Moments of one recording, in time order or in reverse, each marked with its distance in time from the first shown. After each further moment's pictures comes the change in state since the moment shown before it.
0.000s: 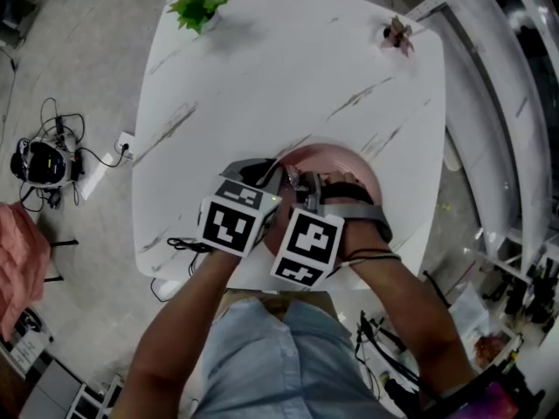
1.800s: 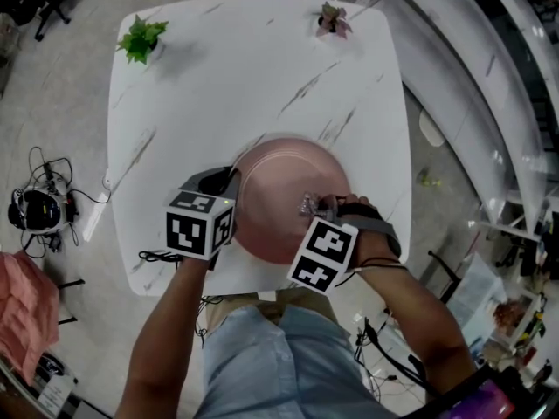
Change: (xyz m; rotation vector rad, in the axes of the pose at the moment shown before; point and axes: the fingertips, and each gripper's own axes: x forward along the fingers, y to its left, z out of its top) left arm -0.002 -0.003 -0.003 0.030 0.008 0.017; right arm -0.018 0.056 -0.112 0.252 0.168 0.129
